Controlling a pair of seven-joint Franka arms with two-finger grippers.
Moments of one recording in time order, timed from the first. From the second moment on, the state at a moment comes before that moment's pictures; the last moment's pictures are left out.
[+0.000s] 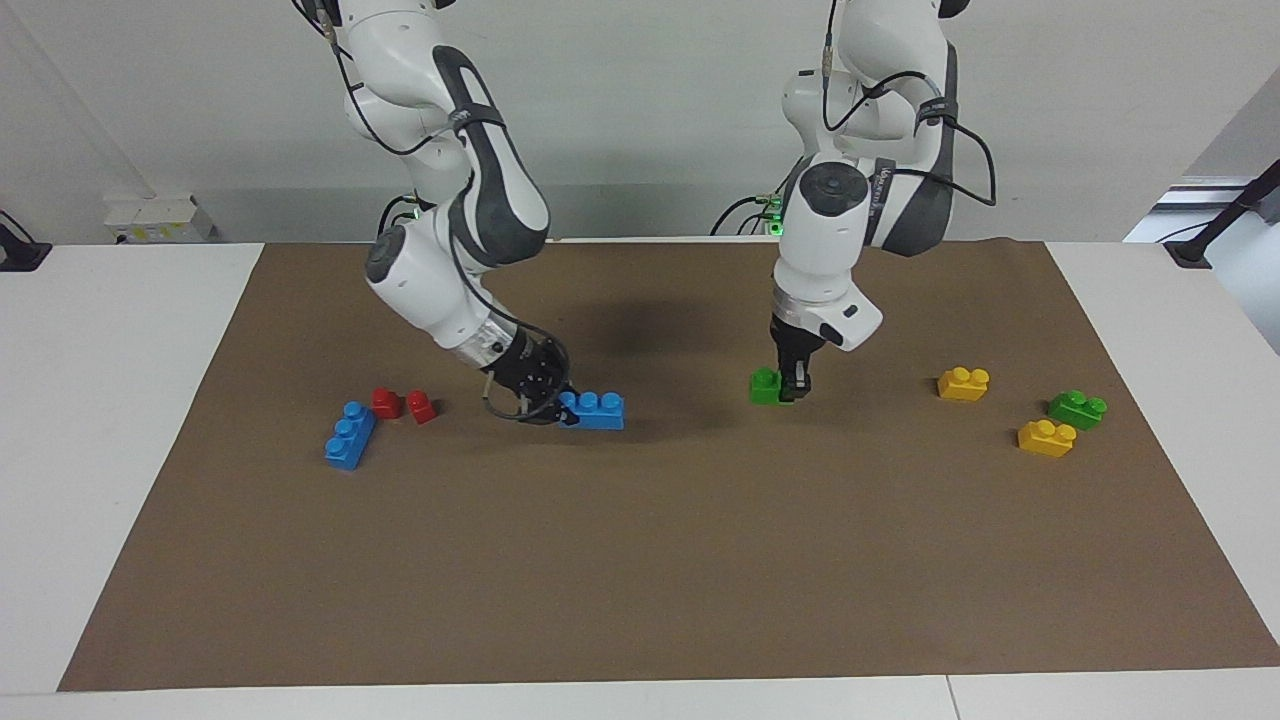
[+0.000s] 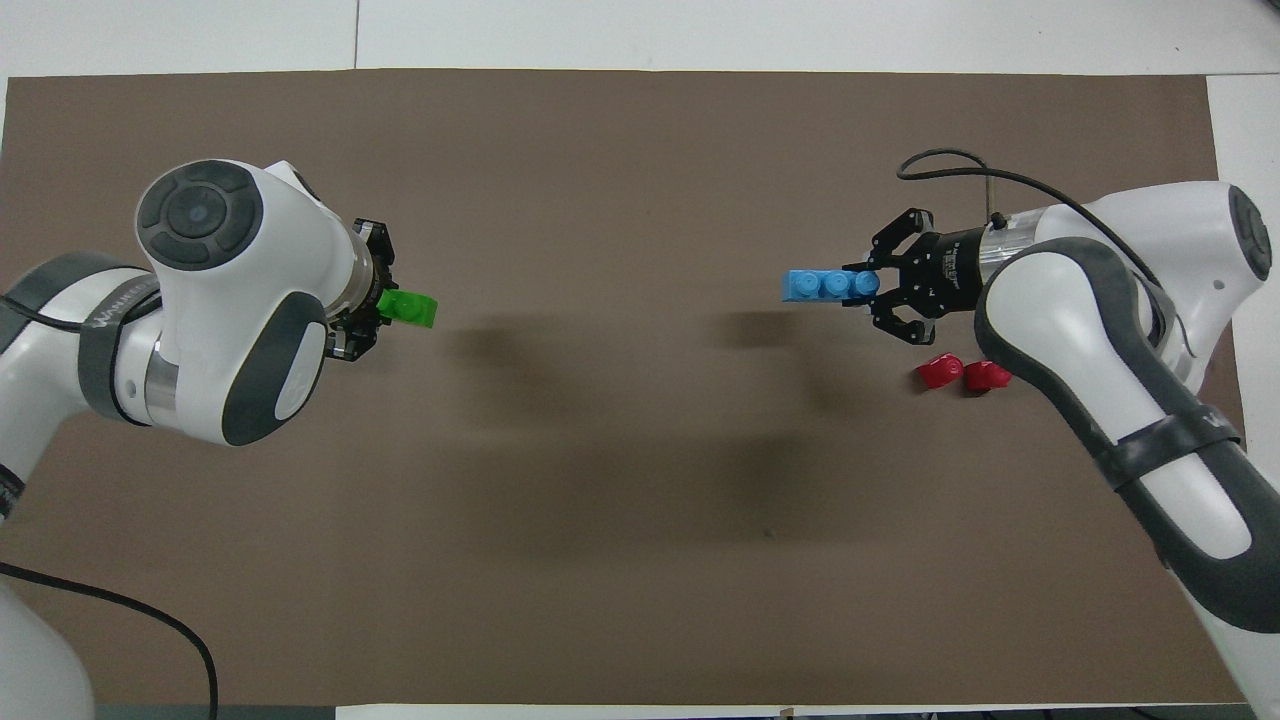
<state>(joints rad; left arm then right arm) -0.22 0.17 -0.09 -1.88 0.10 2.11 -1.63 0.04 0.22 0.04 -1.96 0.68 2.22 1.23</state>
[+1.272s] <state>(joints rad) 0.11 0.28 -0.09 -1.96 0.10 2.37 -1.02 -0.14 0.42 0.04 -1.83 0.62 2.15 1.06</state>
